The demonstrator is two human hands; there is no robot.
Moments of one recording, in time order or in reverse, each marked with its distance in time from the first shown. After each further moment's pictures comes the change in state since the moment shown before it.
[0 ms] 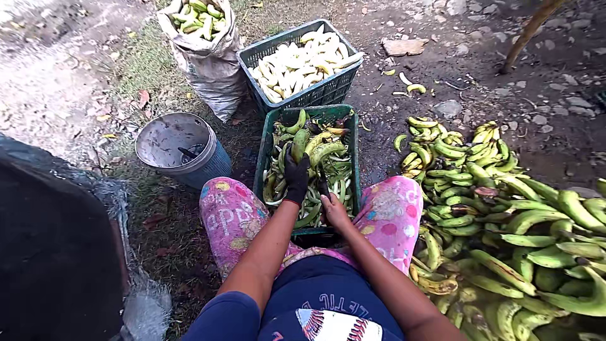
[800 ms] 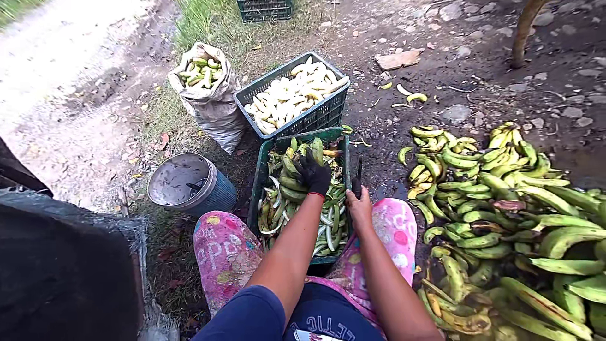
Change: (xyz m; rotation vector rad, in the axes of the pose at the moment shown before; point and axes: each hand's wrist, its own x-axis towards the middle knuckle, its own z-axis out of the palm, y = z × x) left_hand 0.043 0.023 0.122 0.969 0.050 0.090; right_hand 0.059 -0.027 -0.096 0.346 0.457 -0.262
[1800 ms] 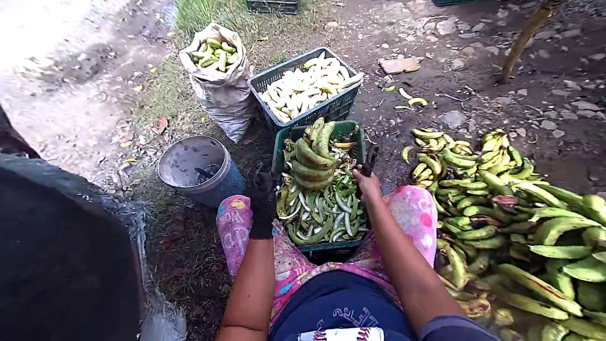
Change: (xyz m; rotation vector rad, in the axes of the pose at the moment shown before) left_hand -0.028 -0.204 -0.160 -0.840 0.129 -0.043; right_hand 0.017 -0.008 0.051 0.056 -0.029 0.031
